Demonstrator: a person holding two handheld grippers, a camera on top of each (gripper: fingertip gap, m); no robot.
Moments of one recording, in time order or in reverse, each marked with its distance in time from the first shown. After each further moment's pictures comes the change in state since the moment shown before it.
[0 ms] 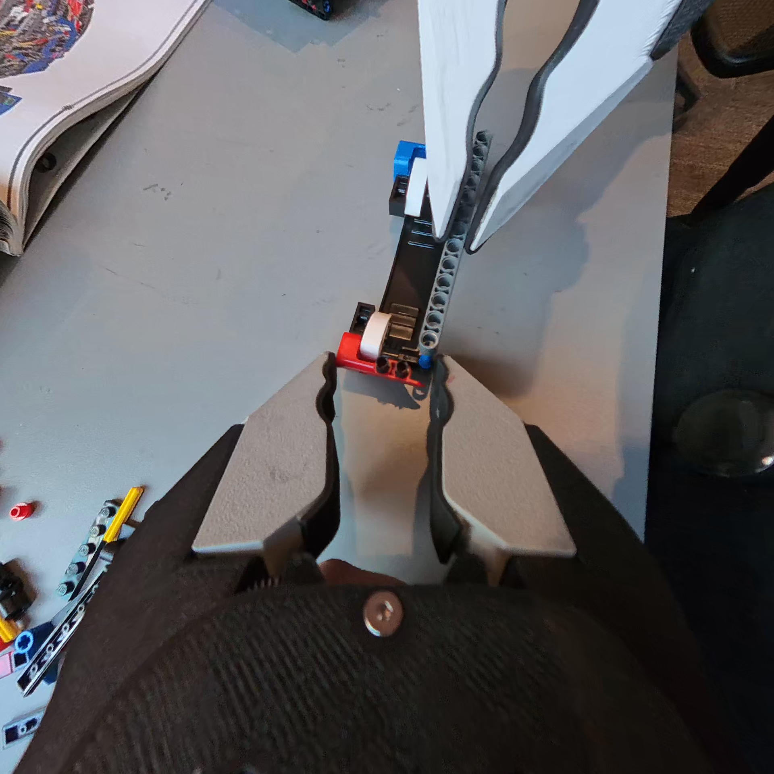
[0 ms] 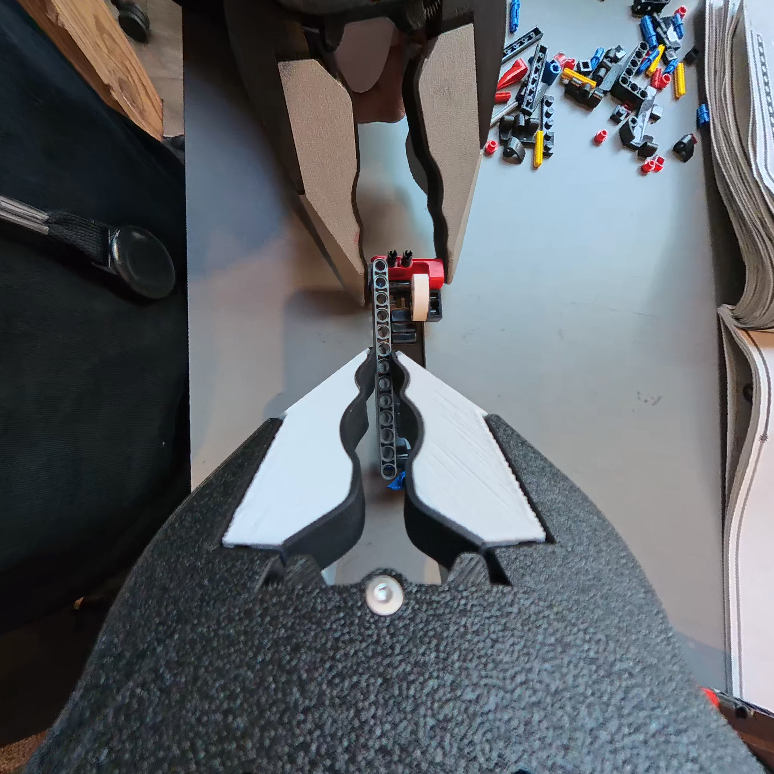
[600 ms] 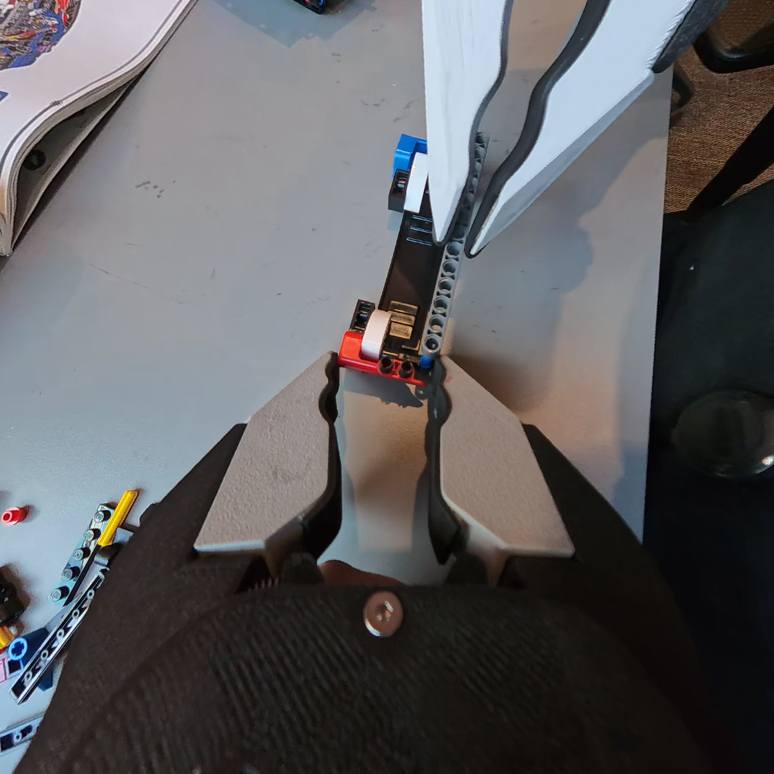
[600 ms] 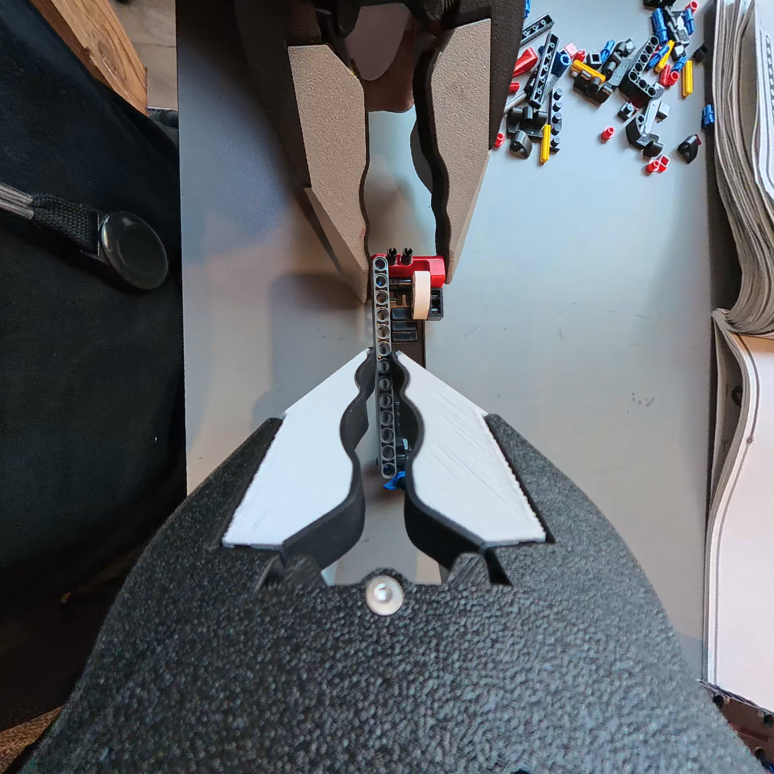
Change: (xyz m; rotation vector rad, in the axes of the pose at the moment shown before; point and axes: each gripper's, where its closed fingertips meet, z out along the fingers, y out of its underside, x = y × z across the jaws) left arm 0.001 0.001 0.001 -0.007 0.011 0.001; right arm -0.002 0.002 0.002 -0.035 0.018 -0.034
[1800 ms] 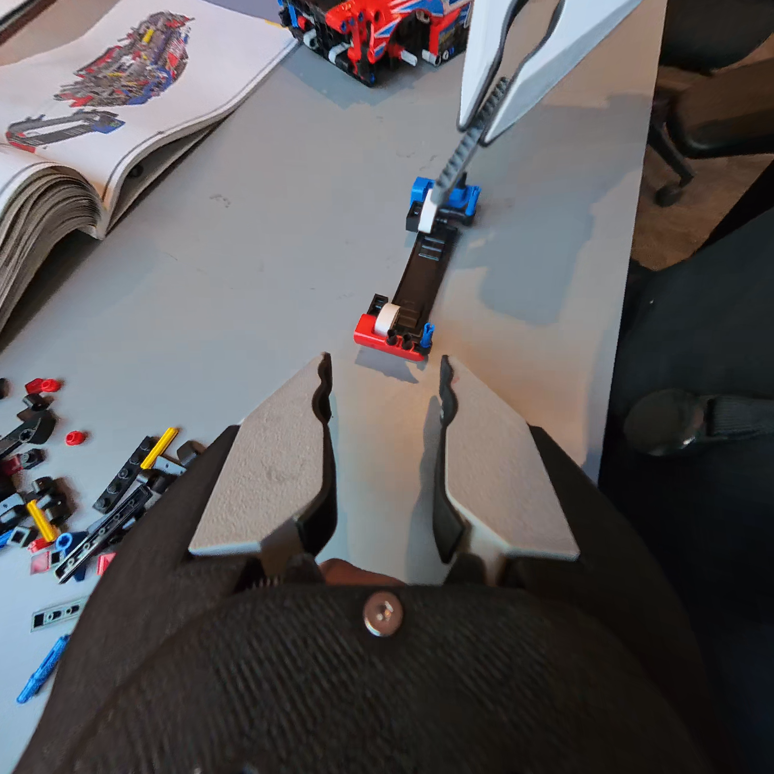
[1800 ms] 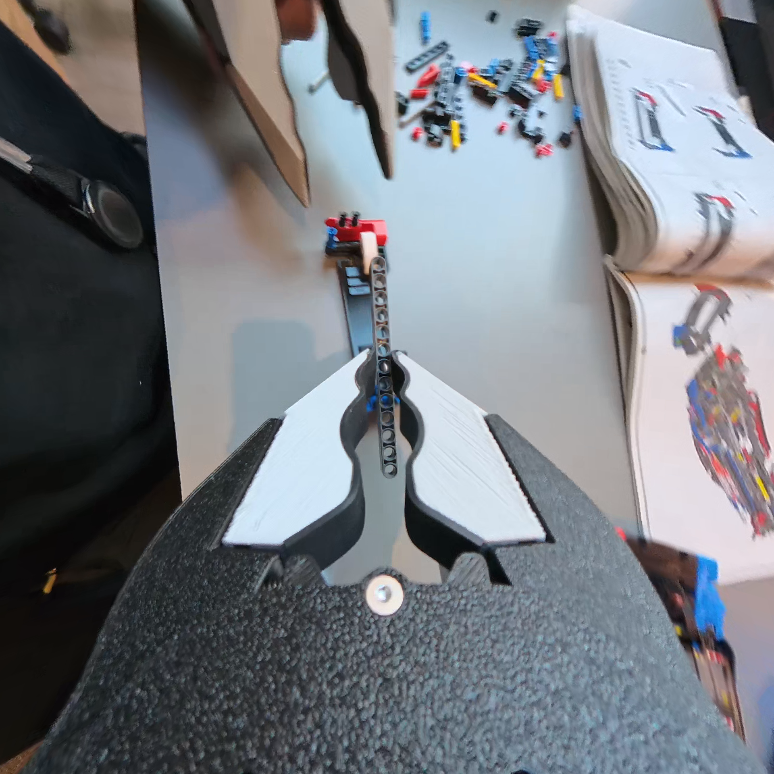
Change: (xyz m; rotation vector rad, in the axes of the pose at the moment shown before) left arm -0.003 -0.007 -0.035 0.108 -0.071 -0.082; right arm 0.019 0.020 -0.052 0.077 0.141 0.049
